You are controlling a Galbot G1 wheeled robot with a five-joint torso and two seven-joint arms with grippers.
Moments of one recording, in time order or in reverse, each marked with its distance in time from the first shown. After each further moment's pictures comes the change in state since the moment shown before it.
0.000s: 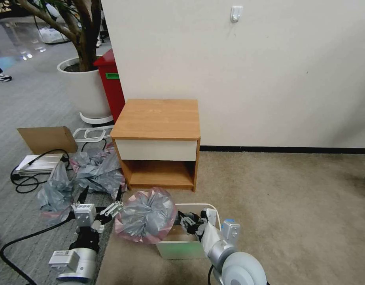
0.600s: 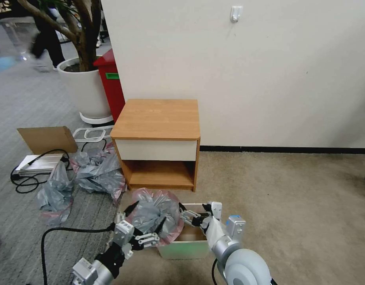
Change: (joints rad) left arm 0.062 0.082 0.023 -0.035 -0.045 0.067 0.558; right arm 0.004 0.012 0.028 0.024 -0.131 0.066 -0.024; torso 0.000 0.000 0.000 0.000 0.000
